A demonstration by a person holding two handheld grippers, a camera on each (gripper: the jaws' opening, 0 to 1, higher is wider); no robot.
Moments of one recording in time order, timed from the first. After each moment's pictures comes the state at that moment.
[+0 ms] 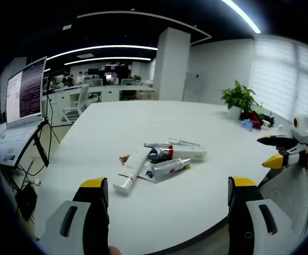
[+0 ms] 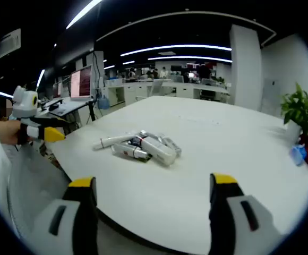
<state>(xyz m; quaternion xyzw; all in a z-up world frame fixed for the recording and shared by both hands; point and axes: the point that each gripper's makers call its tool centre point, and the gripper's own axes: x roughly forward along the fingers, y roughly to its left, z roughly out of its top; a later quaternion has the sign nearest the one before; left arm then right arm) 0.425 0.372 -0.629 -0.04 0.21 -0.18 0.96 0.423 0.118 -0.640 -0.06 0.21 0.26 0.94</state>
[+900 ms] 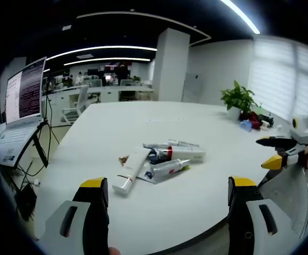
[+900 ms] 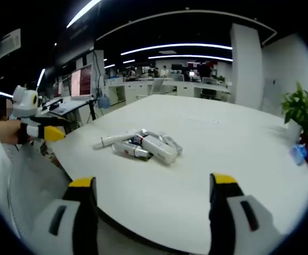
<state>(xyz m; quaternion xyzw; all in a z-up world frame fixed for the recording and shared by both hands) 0.424 0.371 -0.628 -0.04 0.21 -0.18 0.96 0.422 0.119 -0.642 -0.06 0.21 0.26 0.94</state>
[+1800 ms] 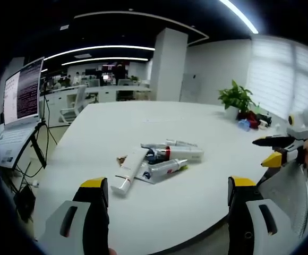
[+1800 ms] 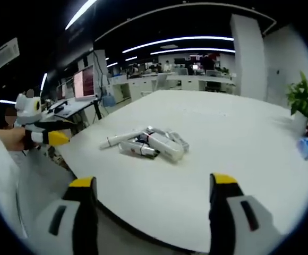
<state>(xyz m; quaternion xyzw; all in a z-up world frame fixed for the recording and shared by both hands) 0.426 0.368 -0.628 -0.04 0.21 -0.19 0.96 0.425 0.126 -0.642 -0.03 0.24 0.29 0.93</state>
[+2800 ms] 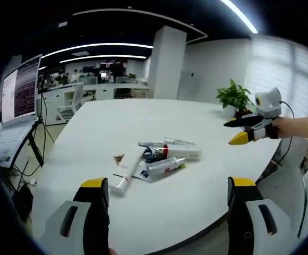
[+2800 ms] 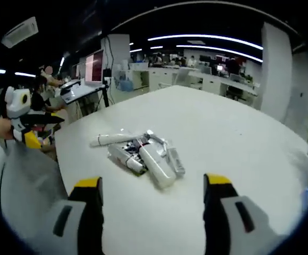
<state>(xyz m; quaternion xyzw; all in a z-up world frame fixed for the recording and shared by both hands) 0.428 0.367 -0.633 -0.04 0.22 -0.20 0.95 0.527 0.148 -0.644 -0.12 0.25 0.38 0.88</state>
